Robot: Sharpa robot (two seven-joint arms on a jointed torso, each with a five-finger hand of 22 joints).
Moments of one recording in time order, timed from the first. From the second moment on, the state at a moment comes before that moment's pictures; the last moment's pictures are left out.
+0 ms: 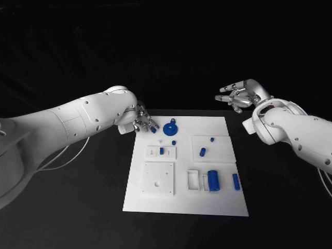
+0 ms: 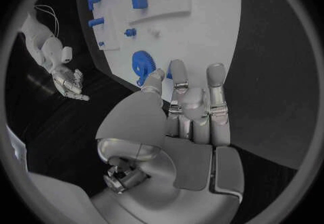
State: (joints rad) left arm 1.42 -0.41 -0.16 0.84 -0.85 0.18 -0.50; left_hand 1.17 0.04 -0.17 0.02 0.45 1.17 0.01 0.07 0.63 1.47 -0.05 0.47 0.33 1.41 -0.12 1.25 0.81 0.02 1.28 -0.14 0.51 1.31; right arm 1.18 -0.67 0.21 1.16 -1.01 -0.45 0.00; right_hand 1.25 -0.05 -0.04 -0.08 0.46 1.00 0.12 0.06 0.06 1.19 -0.01 0.81 0.73 1.45 -0.07 0.77 0.96 0.09 1.47 -0.09 0.74 1.31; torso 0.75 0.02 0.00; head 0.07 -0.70
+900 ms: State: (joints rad) left arm 1.42 -0.43 -0.16 0.86 -0.85 0.19 -0.52; left_hand 1.17 -0.01 -0.13 0.07 0.42 1.18 0.01 0.07 0.62 1.47 -0.05 0.48 0.33 1.41 -0.12 1.26 0.82 0.02 1.28 -0.14 0.52 1.31; right arm 1.18 -0.67 0.21 1.15 -1.01 -0.45 0.00; right_hand 1.25 -0.05 -0.04 -0.07 0.46 1.00 0.12 0.06 0.06 1.19 0.00 0.82 0.72 1.45 -0.07 0.77 0.96 0.09 1.47 -0.09 0.74 1.31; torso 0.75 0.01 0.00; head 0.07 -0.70
